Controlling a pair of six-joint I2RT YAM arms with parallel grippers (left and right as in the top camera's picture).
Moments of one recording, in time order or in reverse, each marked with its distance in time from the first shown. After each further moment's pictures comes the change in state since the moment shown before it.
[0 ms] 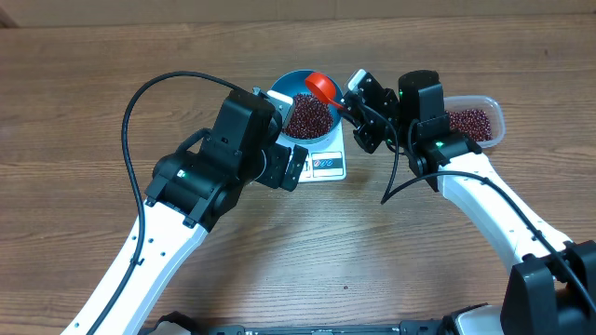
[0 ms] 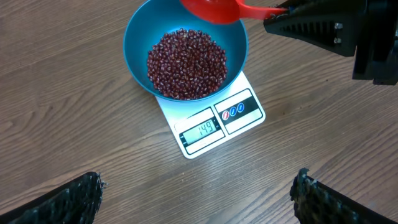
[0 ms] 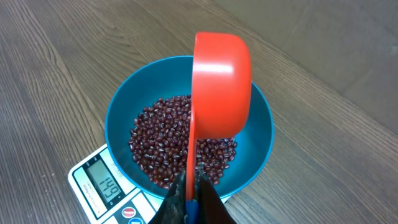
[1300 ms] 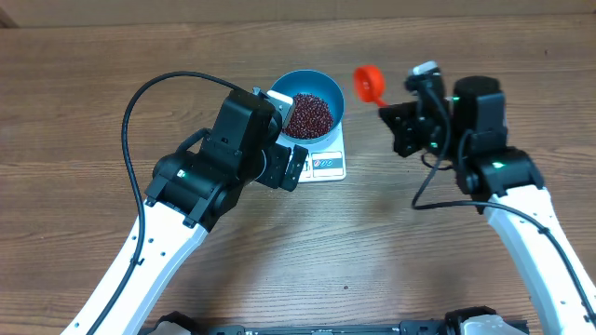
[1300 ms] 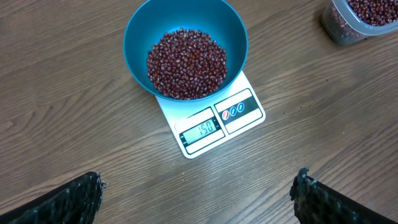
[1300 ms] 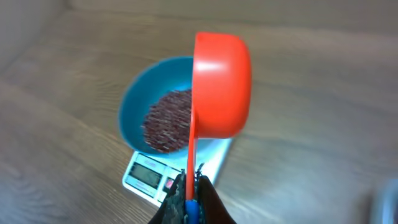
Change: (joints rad) left arm 0.000 0.000 0.000 -0.001 0.000 0.000; right arm -0.164 -0.272 0.000 -0.301 0.012 0.459
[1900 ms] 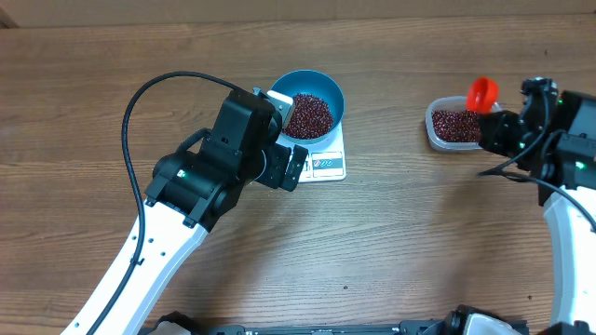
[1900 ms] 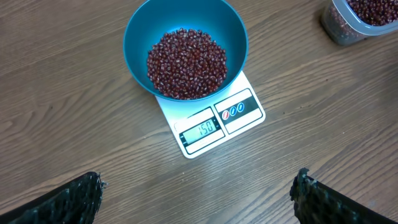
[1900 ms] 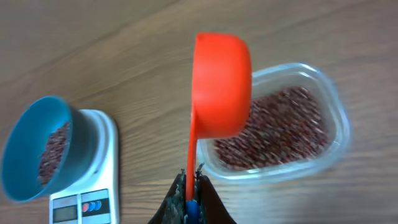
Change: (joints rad) left arm 0.000 0.000 0.000 0.000 0.000 0.000; right arm -0.448 0.020 0.000 -0.150 0.016 0.095
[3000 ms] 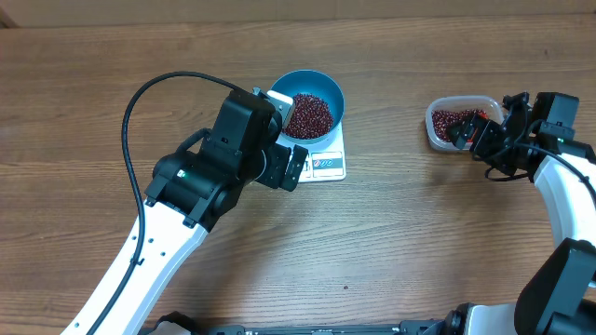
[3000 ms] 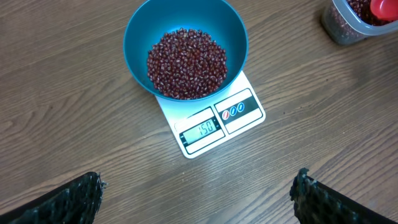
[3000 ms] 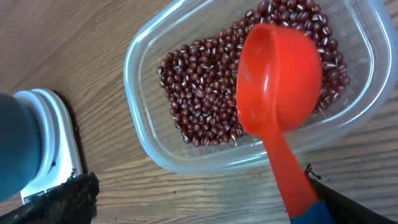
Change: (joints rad) left arm 0.000 0.000 0.000 0.000 0.000 0.000; right arm -0.011 0.257 0.000 -0.016 -0.001 0.052
